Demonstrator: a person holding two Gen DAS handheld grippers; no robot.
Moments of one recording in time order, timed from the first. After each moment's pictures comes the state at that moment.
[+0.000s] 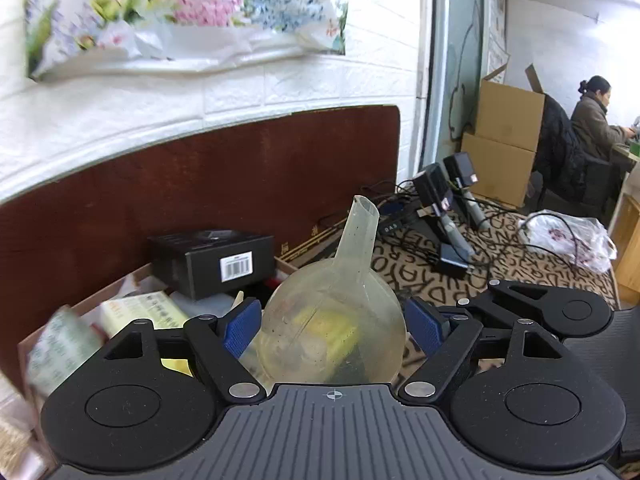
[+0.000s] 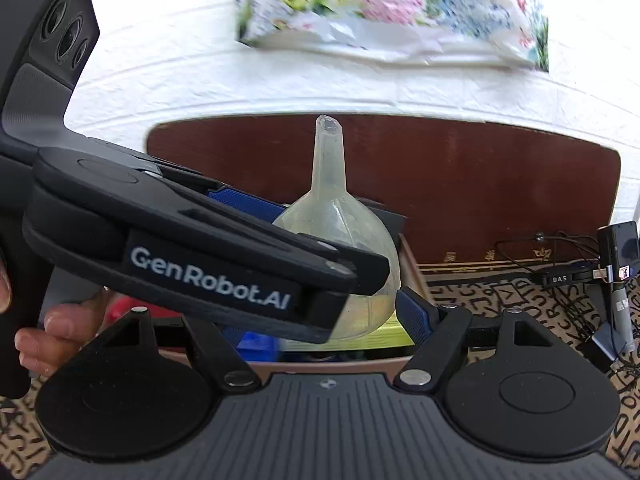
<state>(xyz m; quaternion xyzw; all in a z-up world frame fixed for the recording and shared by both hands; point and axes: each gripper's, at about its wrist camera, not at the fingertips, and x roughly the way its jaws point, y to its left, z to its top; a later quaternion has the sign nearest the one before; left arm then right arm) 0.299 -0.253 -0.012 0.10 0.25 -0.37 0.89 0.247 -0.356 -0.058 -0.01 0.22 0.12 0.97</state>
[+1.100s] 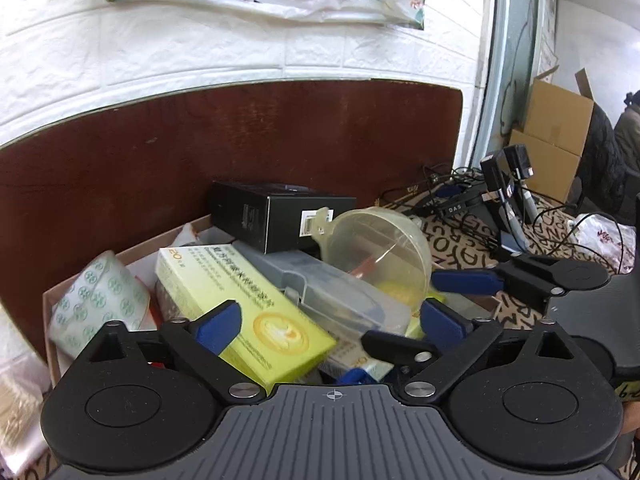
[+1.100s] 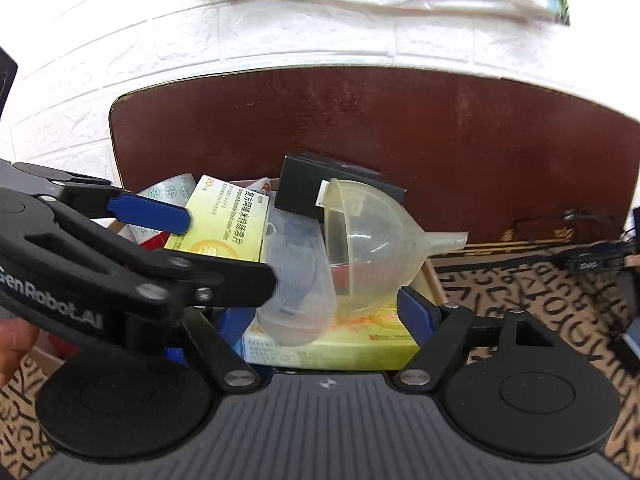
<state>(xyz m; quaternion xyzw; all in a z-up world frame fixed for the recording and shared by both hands) 0.323 -0.207 -0.041 0.07 0.28 -0.31 0.90 0.291 -0.352 -0.083 -0.01 0.25 0.12 0.96</state>
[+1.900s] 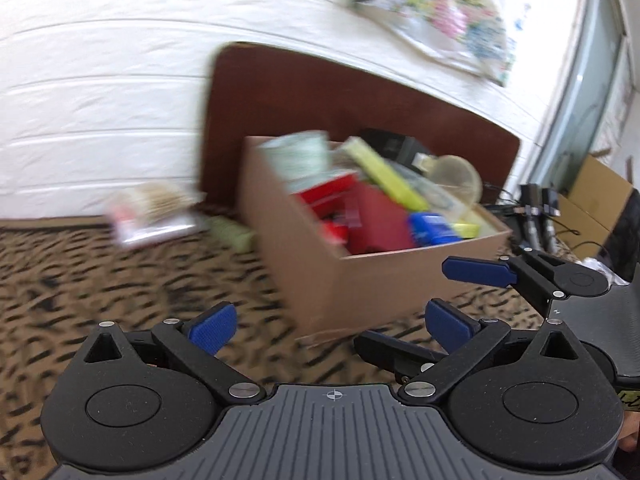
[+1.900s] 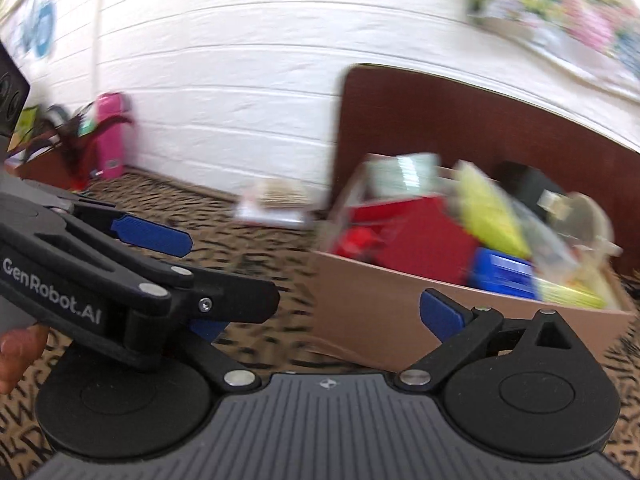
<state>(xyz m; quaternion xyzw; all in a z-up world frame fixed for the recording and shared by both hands) 0.160 -0.001 -0.071 -0.07 0.29 -0.20 0.93 0.153 -0.177 -0.081 -0.11 0.24 0.25 0.93</state>
